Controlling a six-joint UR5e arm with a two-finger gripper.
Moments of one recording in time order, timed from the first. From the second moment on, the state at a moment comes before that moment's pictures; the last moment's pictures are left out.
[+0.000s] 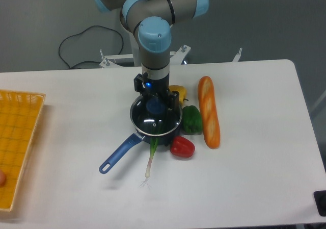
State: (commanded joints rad) arm 2.45 -1.65 -2.04 -0.91 1.50 0.94
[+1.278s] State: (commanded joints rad) arm 2.57 -1.61 -1.81 -1.03 1.51 1.01
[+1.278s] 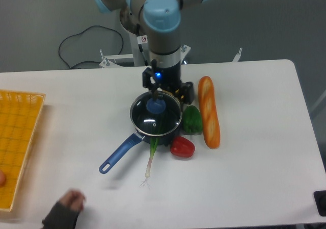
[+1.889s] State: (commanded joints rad) arm 2.74 -1.76 -1.65 -1.08 1.52 1.33
